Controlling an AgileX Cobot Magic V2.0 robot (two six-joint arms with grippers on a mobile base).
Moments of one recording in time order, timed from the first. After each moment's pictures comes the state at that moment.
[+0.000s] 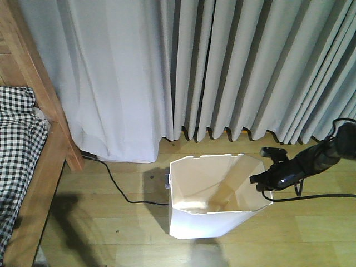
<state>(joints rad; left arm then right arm) 0.01 -0.01 0.03 -0.04 0.27 -0.04 -0.18 2.91 -1.61 0.93 0.45 -1.16</state>
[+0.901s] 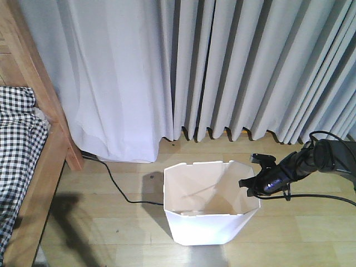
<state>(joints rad) 0.01 -0.01 0.03 -0.04 0.27 -0.04 -0.12 3.07 -1.79 0.83 0.43 -0.94</state>
